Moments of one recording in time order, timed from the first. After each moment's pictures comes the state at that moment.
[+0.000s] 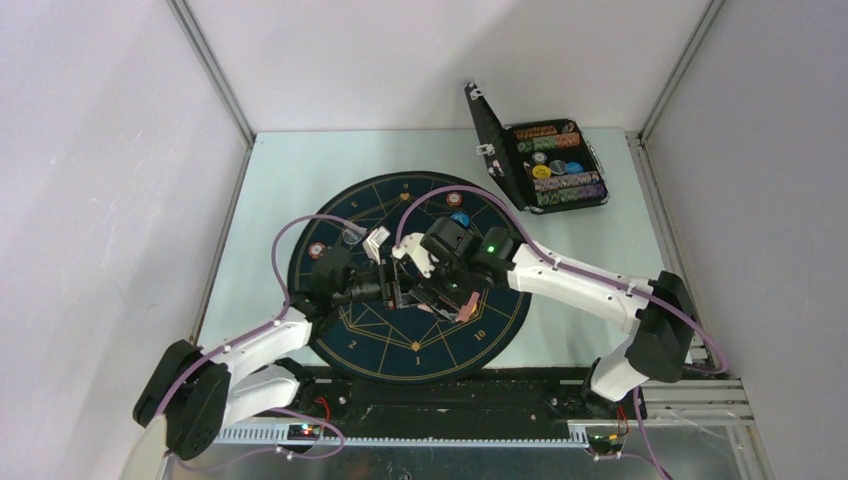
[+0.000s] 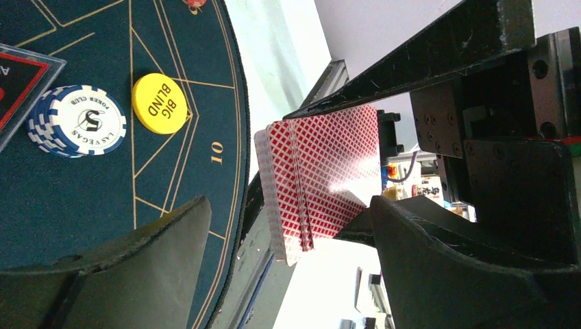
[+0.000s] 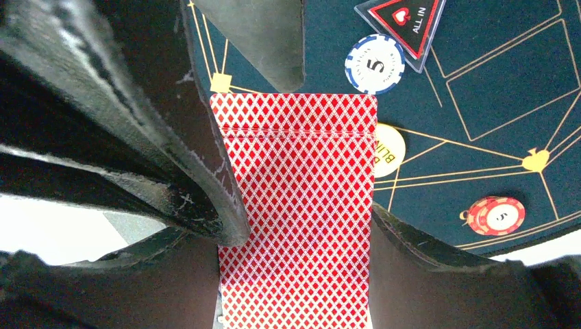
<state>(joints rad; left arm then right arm) -0.54 1.07 0.36 0.40 0.73 -0.92 1.02 1.58 1.35 -0.87 -0.11 -0.03</state>
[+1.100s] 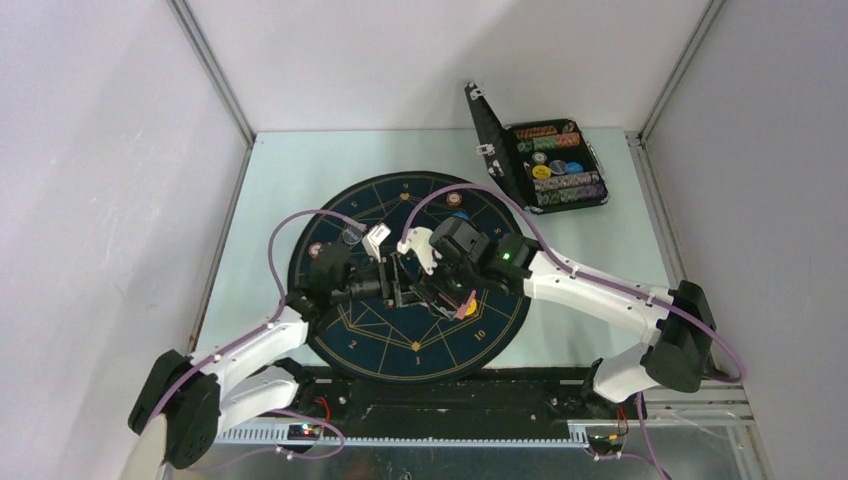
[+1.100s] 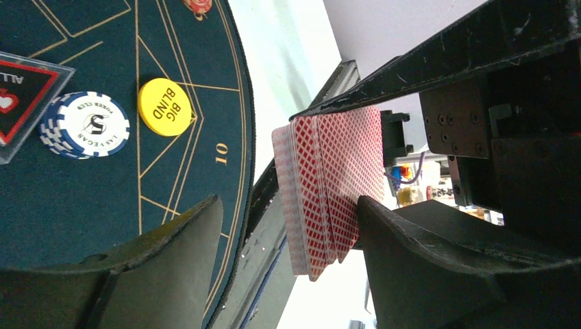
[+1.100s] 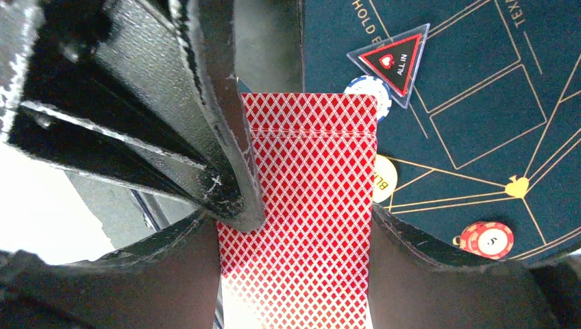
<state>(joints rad) -0.55 1.03 0.41 0.29 0.70 -0.86 1.03 1.49 1.28 -0.73 -0.11 -0.02</state>
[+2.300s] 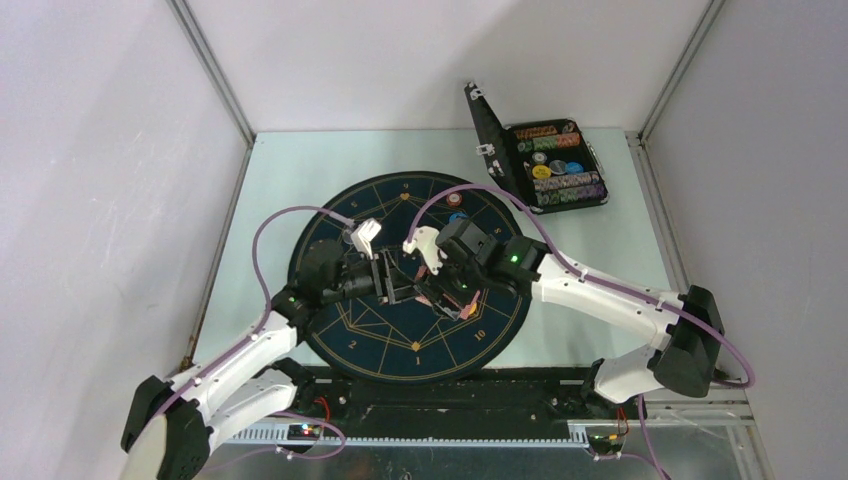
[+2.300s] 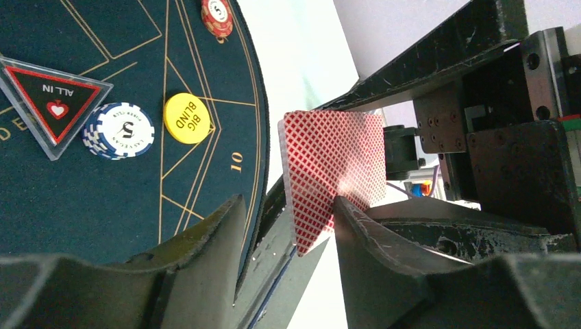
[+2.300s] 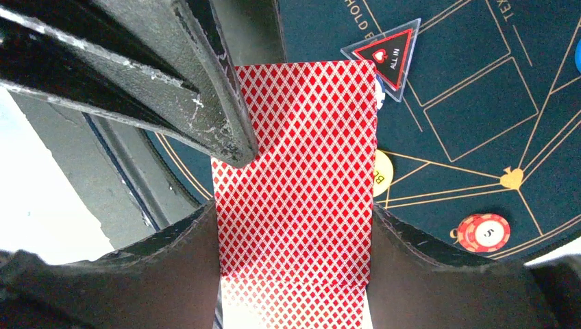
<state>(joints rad) -0.54 0.90 0.48 0.06 0.60 -0.79 1.03 1.44 1.24 -0.71 -0.10 -0.01</state>
